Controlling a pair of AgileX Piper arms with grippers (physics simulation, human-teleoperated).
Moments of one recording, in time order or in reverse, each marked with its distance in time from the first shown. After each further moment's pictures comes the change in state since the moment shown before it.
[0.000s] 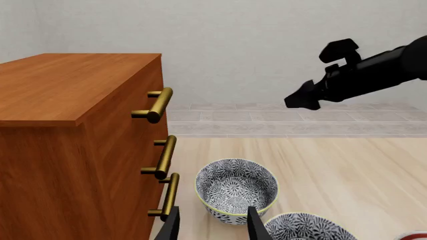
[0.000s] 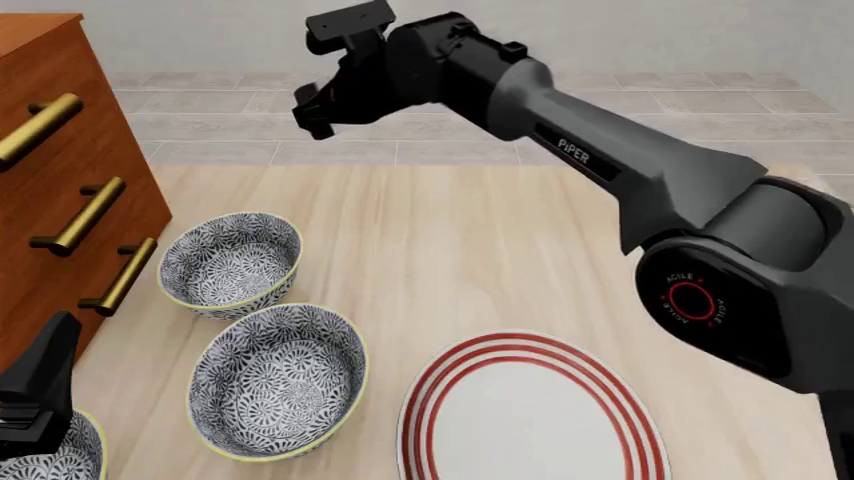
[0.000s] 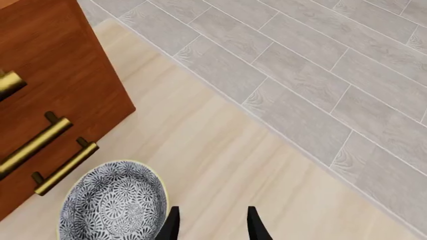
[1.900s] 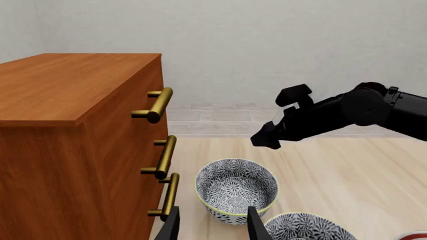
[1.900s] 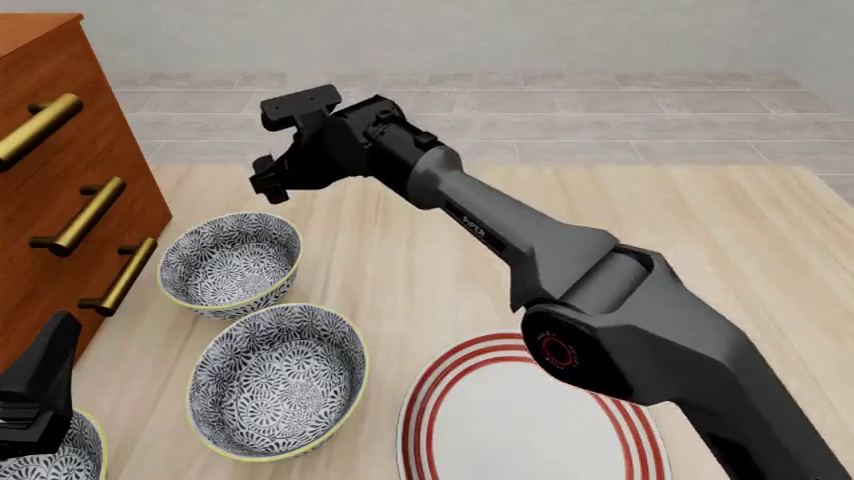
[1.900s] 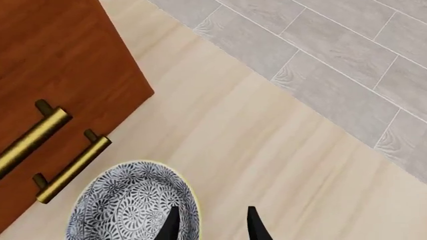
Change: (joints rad) left arm 0.000 0.000 0.000 0.000 0.000; right arm 0.079 0.332 -0.341 0.102 0.100
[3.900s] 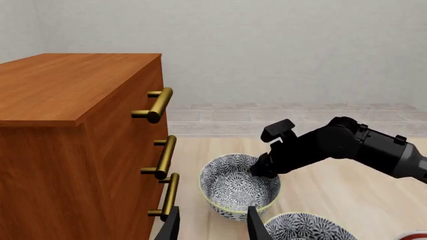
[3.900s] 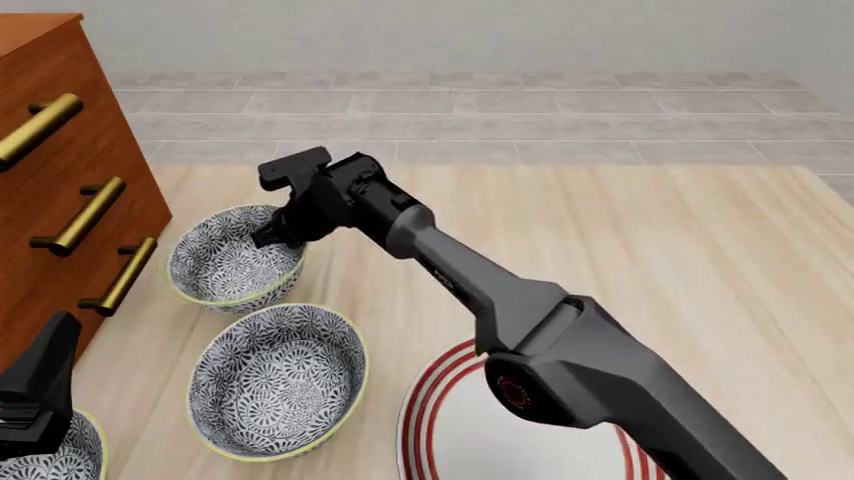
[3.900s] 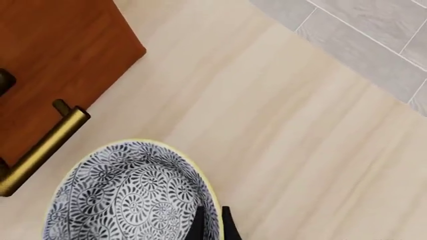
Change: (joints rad) left arm 0.000 0.000 0.000 0.000 0.000; right arm 0.024 0.251 -0.265 0.144 0.021
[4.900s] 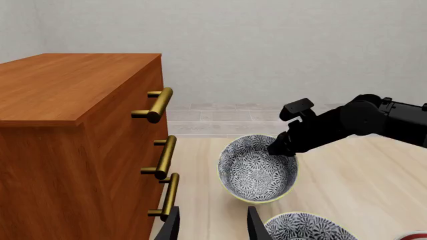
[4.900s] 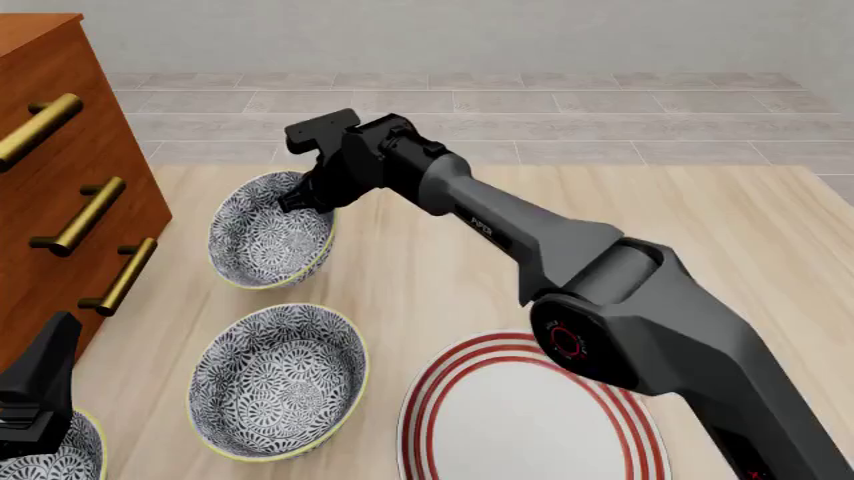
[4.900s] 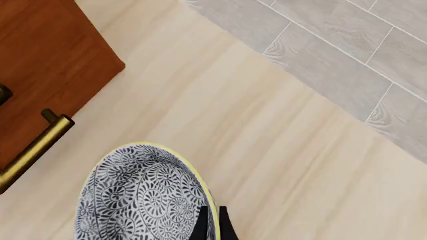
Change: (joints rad) left arm 0.000 0.000 0.000 0.000 0.000; right arm -0.060 -0.257 0.378 -0.155 -0.042
